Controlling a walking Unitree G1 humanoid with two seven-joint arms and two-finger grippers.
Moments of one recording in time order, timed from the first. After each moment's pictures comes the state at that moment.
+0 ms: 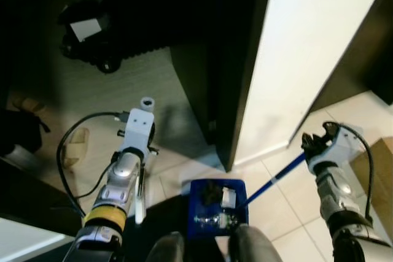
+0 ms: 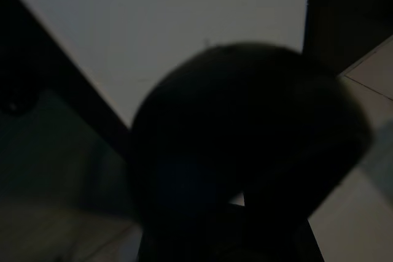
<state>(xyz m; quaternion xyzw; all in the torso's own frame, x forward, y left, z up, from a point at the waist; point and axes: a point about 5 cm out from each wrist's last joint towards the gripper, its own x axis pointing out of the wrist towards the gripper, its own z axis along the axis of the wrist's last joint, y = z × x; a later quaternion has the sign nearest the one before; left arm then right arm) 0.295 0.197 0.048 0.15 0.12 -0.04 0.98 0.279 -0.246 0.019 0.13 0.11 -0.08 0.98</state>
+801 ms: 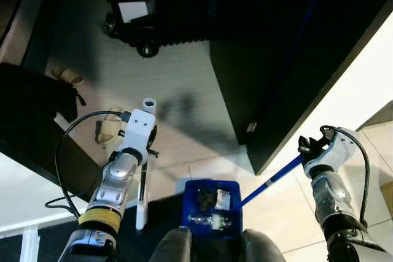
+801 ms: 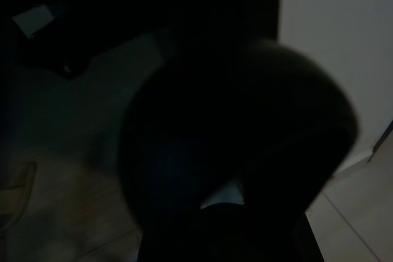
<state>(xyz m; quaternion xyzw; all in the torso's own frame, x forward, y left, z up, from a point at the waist) 0.286 0.198 0.044 0.15 0.14 -0.08 0.98 0.273 -0.236 0.012 0.14 0.12 -0.07 0.98</state>
